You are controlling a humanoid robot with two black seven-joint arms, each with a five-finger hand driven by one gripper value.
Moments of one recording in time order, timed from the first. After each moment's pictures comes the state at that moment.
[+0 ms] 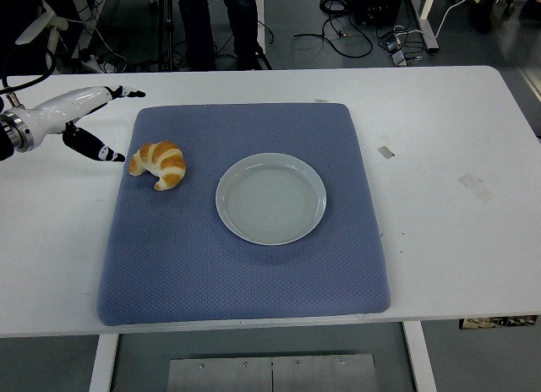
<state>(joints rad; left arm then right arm) -0.96 0.77 -0.33 -1.19 1.30 0.00 -0.11 -0.07 0.00 0.06 0.15 -0.11 -0.06 0.21</state>
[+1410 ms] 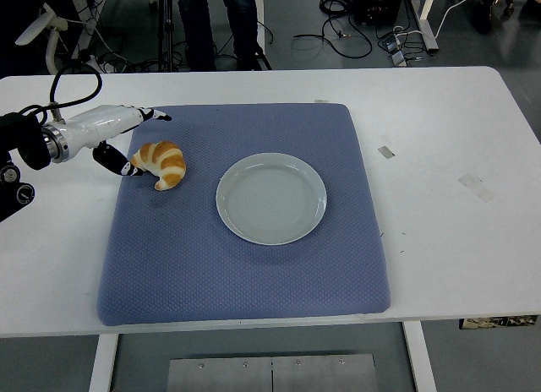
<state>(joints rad) -0.96 0.63 -0.32 -1.09 1.53 -0.01 -0.12 -0.07 0.00 0.06 0.15 -0.11 -0.06 0.21</state>
